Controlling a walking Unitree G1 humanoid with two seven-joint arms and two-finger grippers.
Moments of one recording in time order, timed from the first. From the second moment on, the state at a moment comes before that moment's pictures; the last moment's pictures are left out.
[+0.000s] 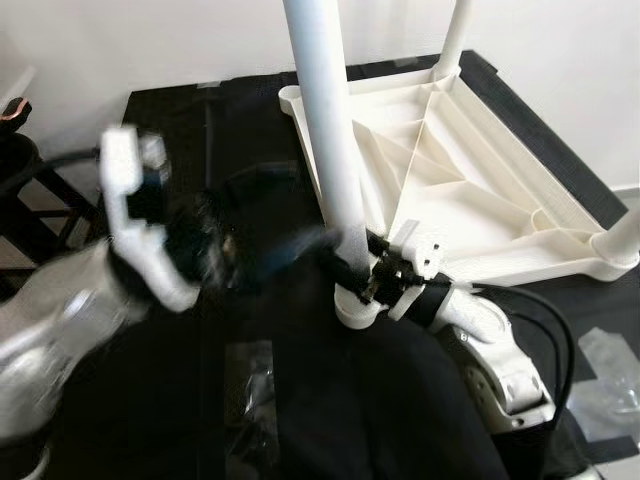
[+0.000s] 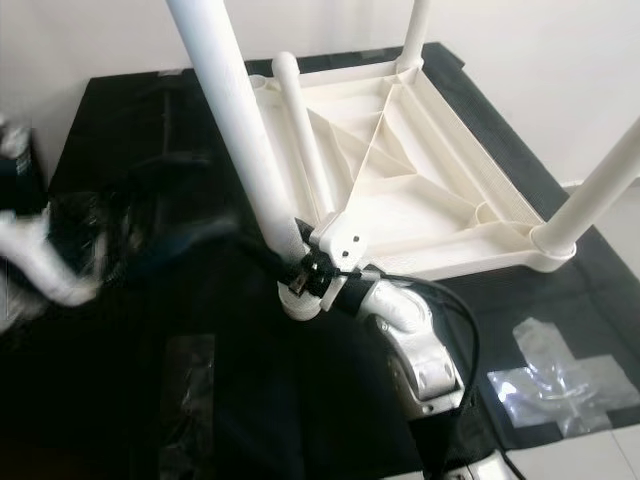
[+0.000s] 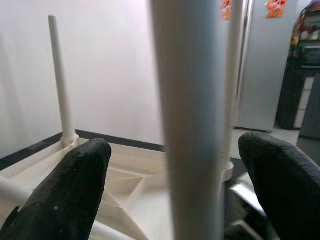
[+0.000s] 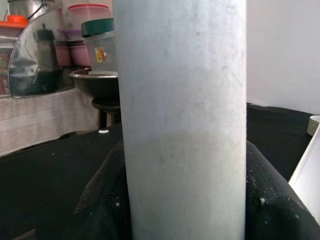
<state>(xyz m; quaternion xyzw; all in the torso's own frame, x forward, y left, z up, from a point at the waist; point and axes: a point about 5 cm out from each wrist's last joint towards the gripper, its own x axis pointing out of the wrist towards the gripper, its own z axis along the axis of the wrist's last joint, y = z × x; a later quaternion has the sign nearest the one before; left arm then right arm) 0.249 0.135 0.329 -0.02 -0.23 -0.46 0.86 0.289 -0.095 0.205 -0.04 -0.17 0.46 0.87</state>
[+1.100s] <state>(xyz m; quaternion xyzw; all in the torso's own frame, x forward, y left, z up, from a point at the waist) 0.269 0.117 0.347 -0.04 -0.22 -0.54 0.81 0.306 -0.094 0.244 -0.10 -0.17 0.60 0.77</state>
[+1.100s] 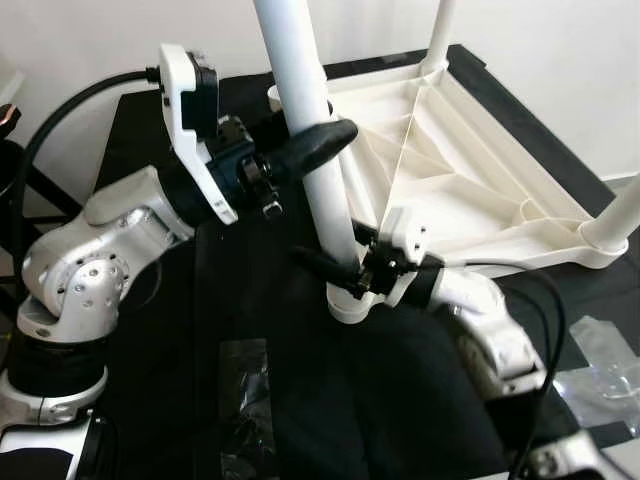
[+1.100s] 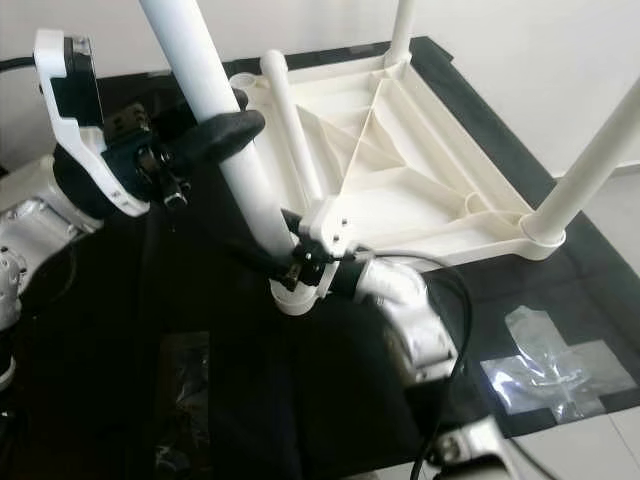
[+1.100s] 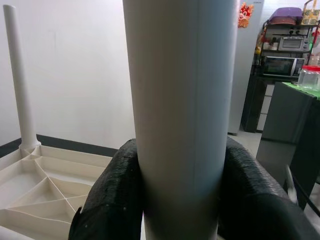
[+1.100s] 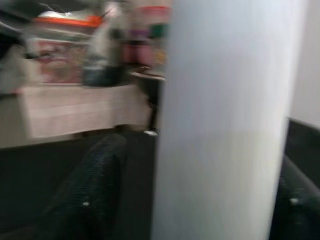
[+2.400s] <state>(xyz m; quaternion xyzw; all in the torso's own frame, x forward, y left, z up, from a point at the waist) 0.269 0.103 0.358 0.02 -0.23 -0.59 0.78 0.349 -0.089 0.296 -0.17 -0.08 0.77 0.61</state>
